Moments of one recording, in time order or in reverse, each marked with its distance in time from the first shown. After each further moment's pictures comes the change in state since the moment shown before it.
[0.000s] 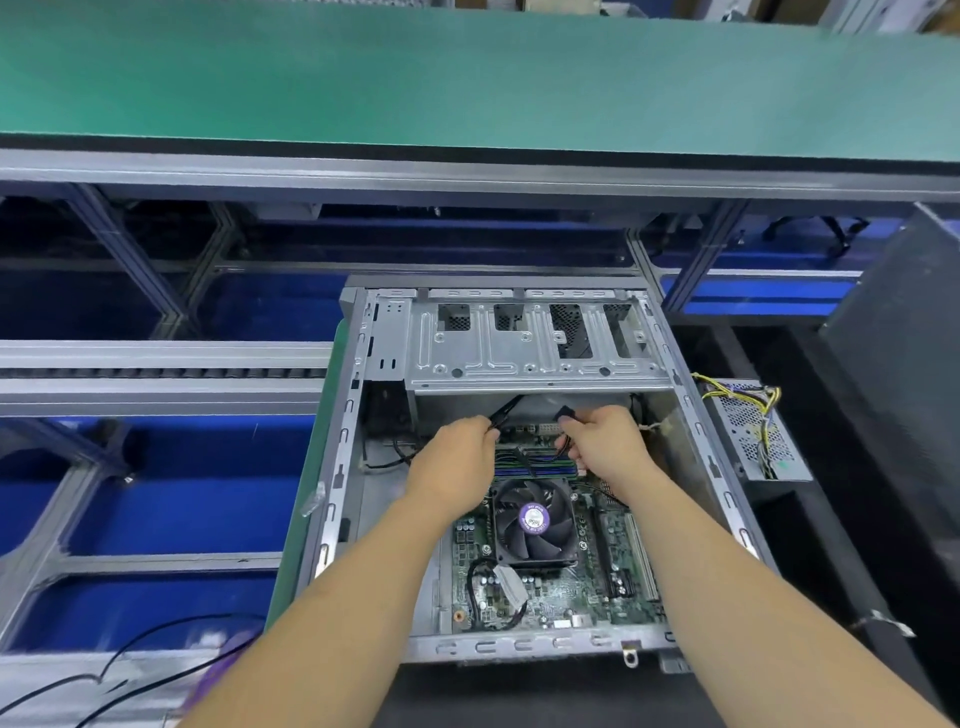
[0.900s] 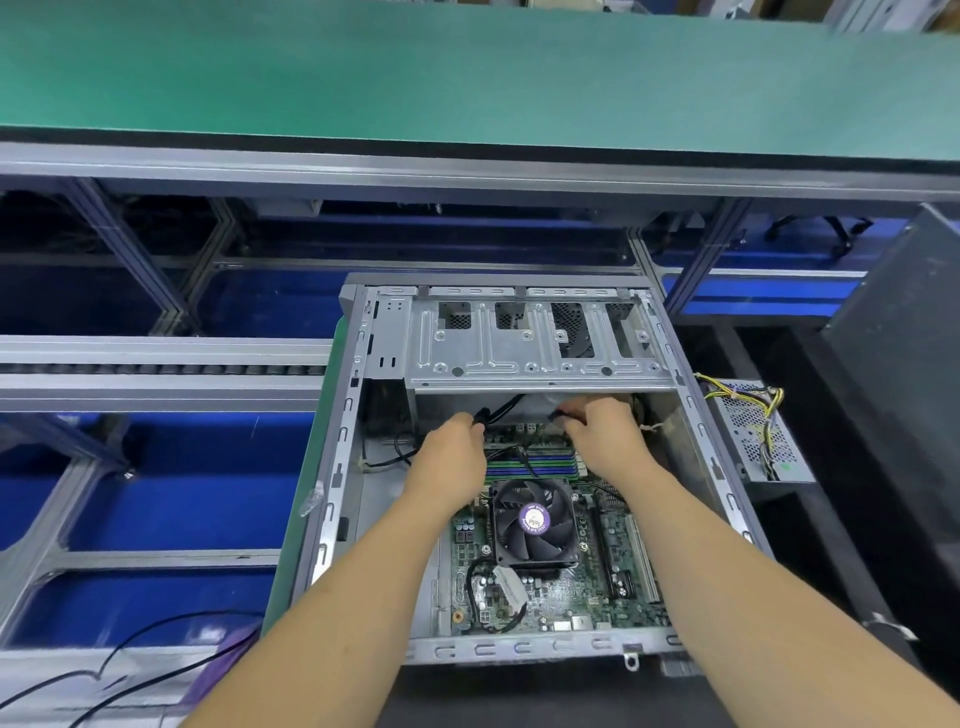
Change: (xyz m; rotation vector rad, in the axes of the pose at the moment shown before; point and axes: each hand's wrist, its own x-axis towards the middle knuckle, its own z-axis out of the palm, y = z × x) left_hand 0.002 -0.001 0.002 -0.230 -0.001 -0.187; right_hand 0.006 -0.010 -0.004 -0.504 0.053 -0.181
